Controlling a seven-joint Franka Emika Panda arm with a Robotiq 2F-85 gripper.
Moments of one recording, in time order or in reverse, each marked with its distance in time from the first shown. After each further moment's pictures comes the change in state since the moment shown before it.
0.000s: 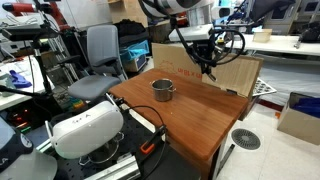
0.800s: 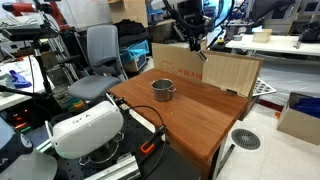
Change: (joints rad) arm 0.031 -0.252 0.022 -0.086 0.001 -0.161 0.015
